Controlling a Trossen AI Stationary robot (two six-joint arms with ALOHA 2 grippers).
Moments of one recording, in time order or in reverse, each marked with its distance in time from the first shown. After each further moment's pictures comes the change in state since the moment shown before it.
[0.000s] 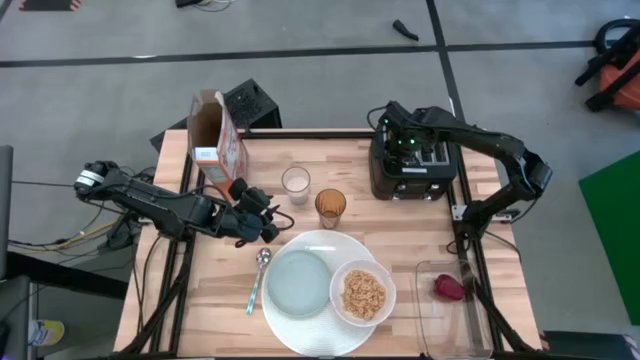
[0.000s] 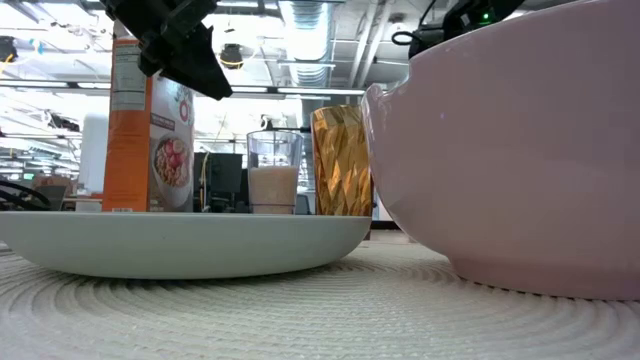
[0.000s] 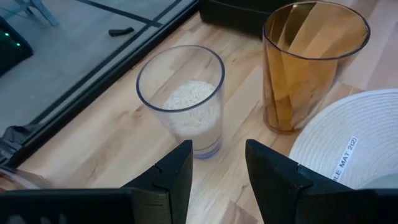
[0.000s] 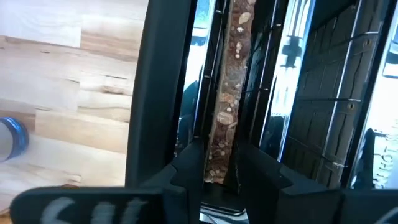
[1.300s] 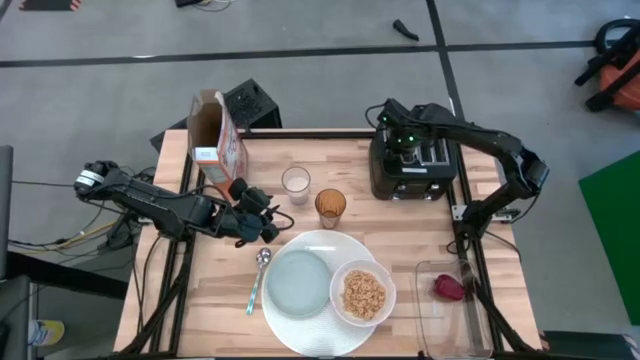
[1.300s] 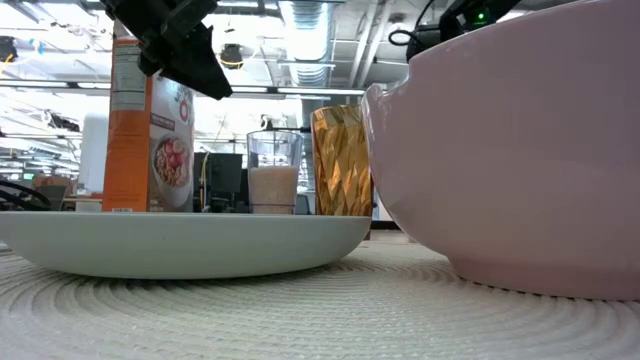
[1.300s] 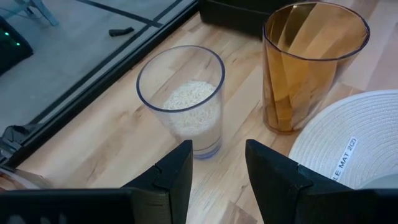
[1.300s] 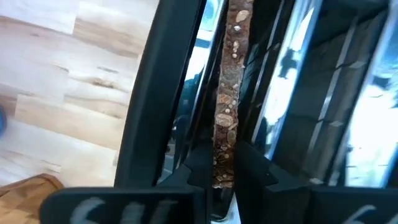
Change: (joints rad) left arm 0.000 0.000 0.001 0.000 -0.001 -0.004; right arm -0.002 0.026 0.048 -0.014 -0.011 -0.109
